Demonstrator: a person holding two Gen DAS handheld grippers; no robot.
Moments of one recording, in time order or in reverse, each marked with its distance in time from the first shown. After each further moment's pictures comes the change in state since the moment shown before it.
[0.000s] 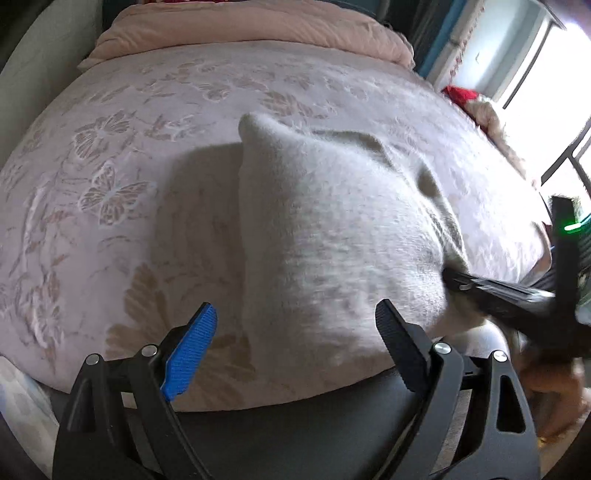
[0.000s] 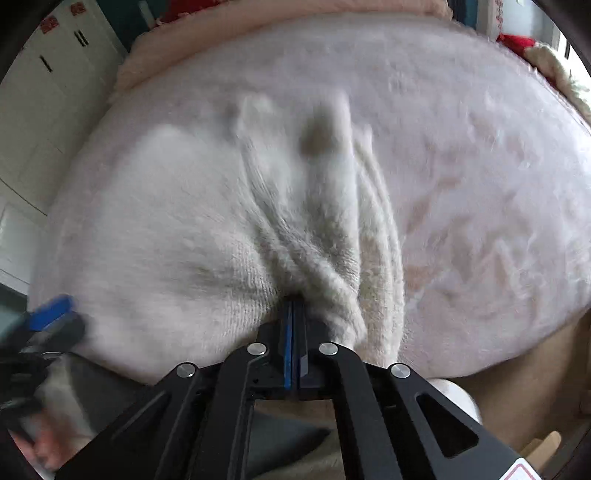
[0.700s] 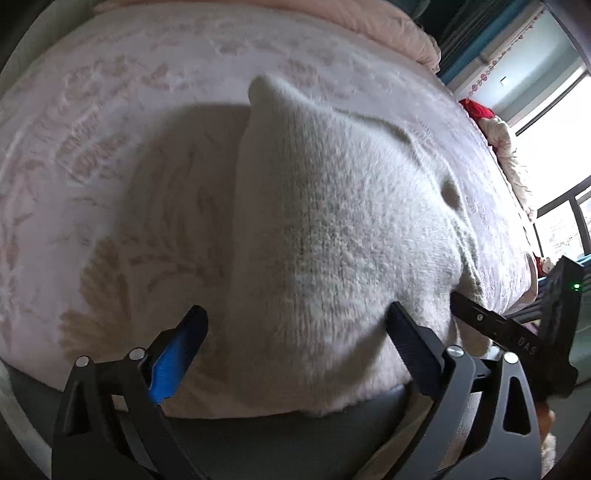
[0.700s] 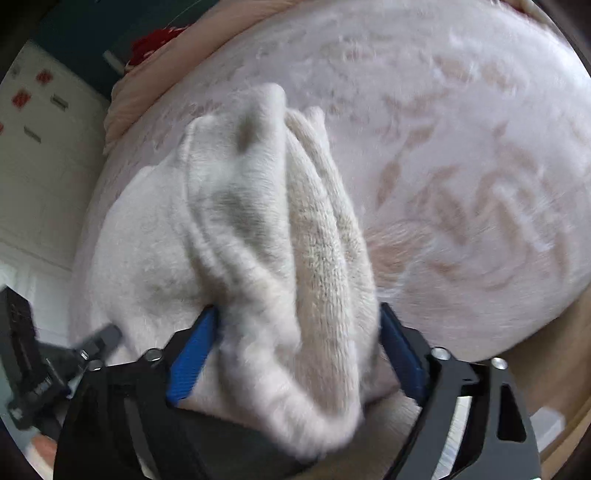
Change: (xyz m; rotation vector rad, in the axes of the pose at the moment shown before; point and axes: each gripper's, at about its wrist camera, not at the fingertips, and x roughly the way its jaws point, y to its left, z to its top) left arm 0.045 0.020 0.015 -0.188 0.100 -0.102; right arm 0.005 -0.052 0.001 0.248 0.016 0.170
